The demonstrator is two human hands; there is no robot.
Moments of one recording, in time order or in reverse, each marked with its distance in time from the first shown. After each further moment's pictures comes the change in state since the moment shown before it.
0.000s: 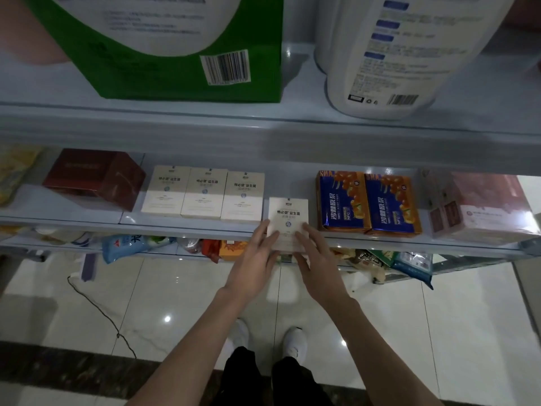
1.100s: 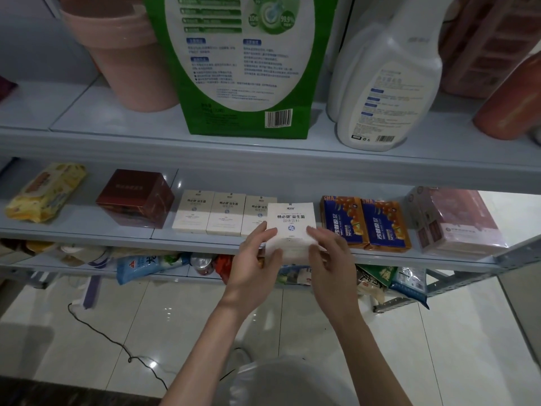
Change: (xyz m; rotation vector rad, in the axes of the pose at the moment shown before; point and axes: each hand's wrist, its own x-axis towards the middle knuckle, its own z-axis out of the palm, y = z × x) left_hand -0.060 0.074 -0.127 -0.741 0.149 -0.237; right_hand -0.017 -0.155 -0.094 0.459 0.286 0.225
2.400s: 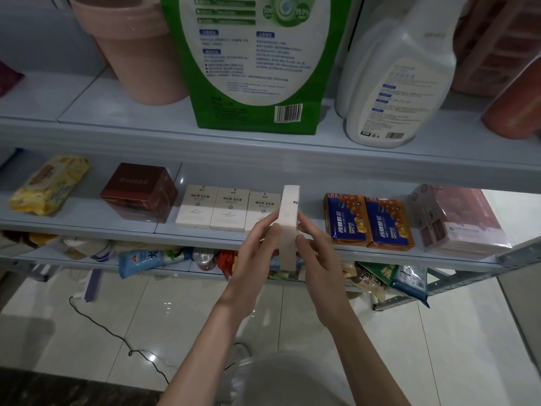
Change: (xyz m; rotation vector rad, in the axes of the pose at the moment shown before) left_hand -0.014 0.032 -0.005 -0.400 -0.083 -0.024; right_hand -0.008 -0.025 0.016 0.346 -0.197 0.139
